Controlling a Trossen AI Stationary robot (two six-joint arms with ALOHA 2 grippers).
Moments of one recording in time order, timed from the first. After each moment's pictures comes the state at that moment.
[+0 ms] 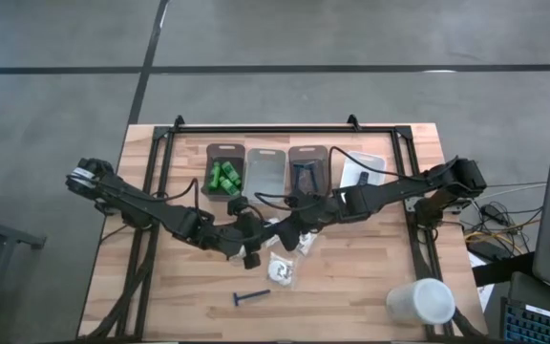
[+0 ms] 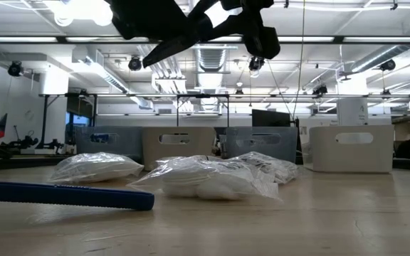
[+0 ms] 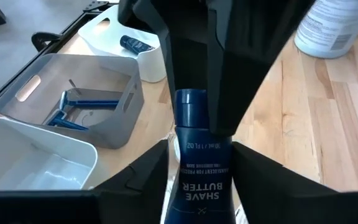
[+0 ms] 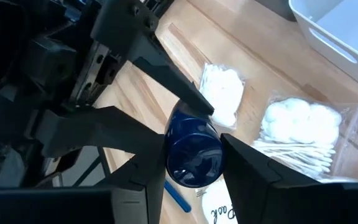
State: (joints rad) left arm -0.38 1.45 1.04 -0.18 -0.57 -0.33; right arm 0.19 1.64 1.29 -0.28 0.08 0.99
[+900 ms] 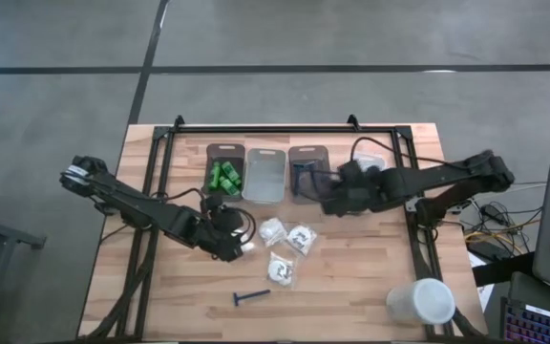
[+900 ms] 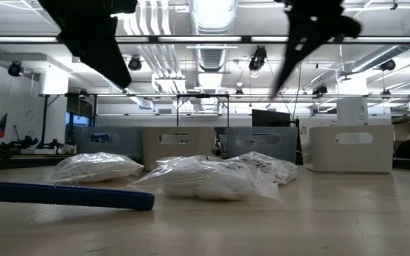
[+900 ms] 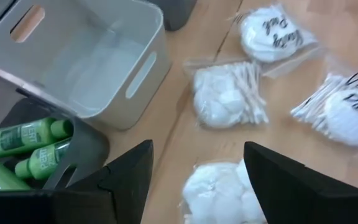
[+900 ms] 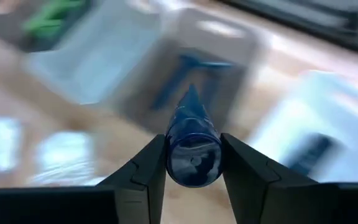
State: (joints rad) left arm -0.41 1.39 1.01 -0.70 -0.58 -0.68; right arm 0.19 1.39 1.29 -1.15 0.63 1.22
